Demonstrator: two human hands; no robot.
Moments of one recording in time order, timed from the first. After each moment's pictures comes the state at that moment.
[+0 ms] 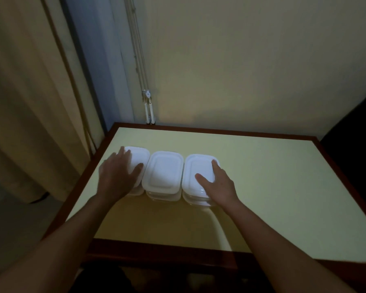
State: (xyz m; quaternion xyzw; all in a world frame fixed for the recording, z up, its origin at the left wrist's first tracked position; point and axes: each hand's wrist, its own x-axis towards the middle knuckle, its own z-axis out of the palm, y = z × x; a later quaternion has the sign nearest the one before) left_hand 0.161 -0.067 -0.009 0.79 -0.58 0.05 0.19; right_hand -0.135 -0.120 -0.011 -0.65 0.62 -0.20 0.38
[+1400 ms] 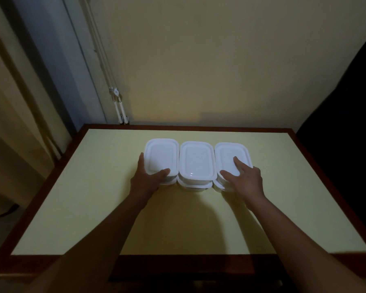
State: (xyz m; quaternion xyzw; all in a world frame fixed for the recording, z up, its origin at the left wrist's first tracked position) left_hand 0.021 -0.122 -0.040 0.70 -0.39 -0.40 0.44; right_hand -0.259 -0.148 0.002 -0.55 0.69 -0.31 0.34
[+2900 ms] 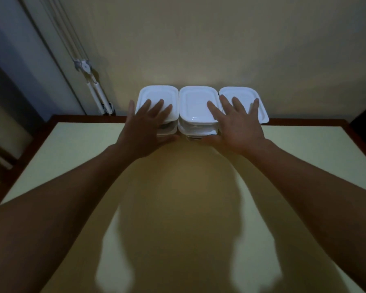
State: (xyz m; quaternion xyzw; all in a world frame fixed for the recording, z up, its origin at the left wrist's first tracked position) left_hand 0.081 -0.328 -0.045 0.60 -0.79 0.13 0.08; right_hand -0.189 -0.377 -0.028 -0.85 0.52 -0.01 -0.10
